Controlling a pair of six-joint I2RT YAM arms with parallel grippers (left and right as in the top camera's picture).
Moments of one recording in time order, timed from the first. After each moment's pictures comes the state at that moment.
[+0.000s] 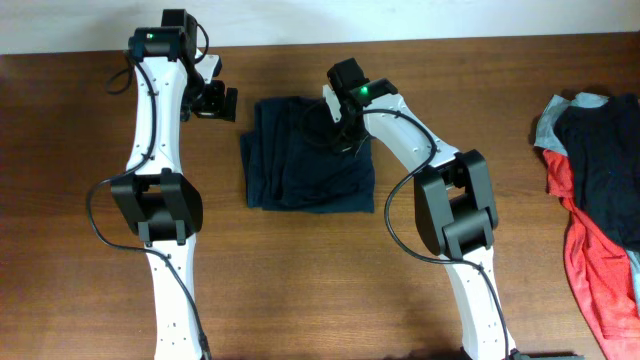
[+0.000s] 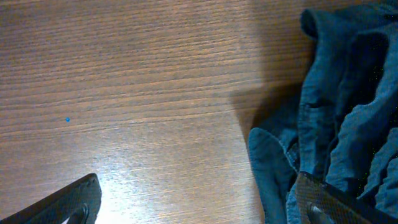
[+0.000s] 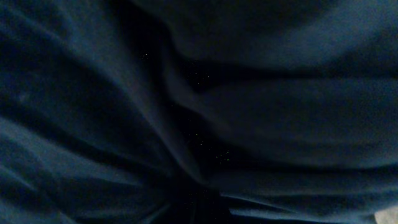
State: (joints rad) left arm -0.01 2.63 2.74 -1.55 0.07 0.11; right arm 0.39 2.44 2.03 -0.92 -0.10 0.02
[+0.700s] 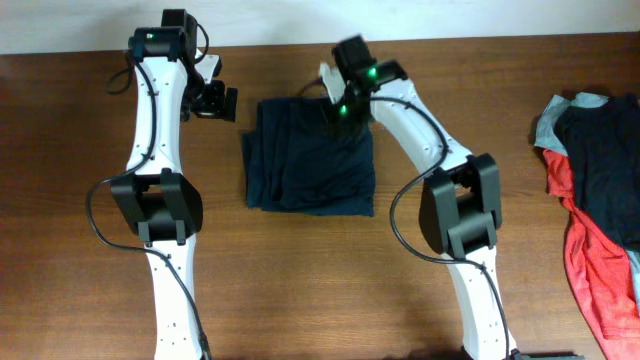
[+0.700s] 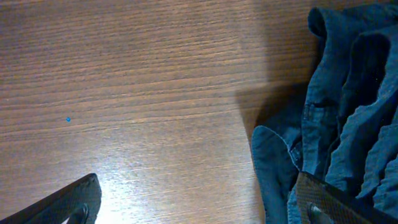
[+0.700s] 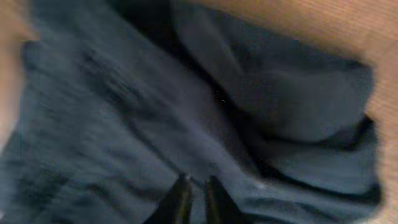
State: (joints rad) left arm -0.01 2.63 2.74 -1.55 0.07 0.11; right arm 0.36 2.43 2.26 -1.02 -0.28 0.00
